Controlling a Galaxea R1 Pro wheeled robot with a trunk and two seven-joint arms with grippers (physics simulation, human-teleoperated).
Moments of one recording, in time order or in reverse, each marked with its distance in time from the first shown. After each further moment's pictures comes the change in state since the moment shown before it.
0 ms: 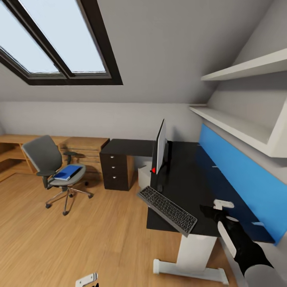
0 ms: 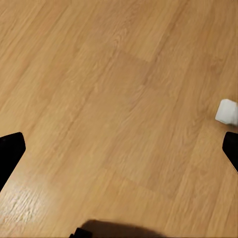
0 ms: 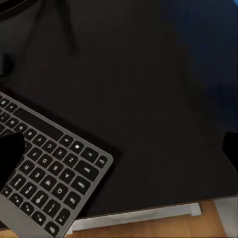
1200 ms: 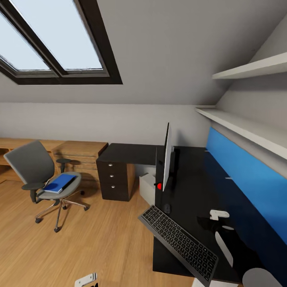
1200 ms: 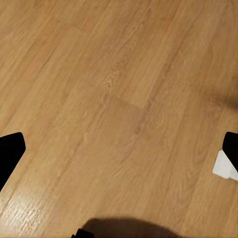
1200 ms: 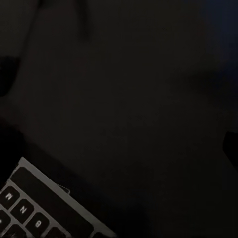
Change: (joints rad) left arm 0.000 0.004 0.000 0.000 0.000 -0.002 -0.001; right arm 0.000 0.007 0.040 0.160 0.054 -0.042 0.043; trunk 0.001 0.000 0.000
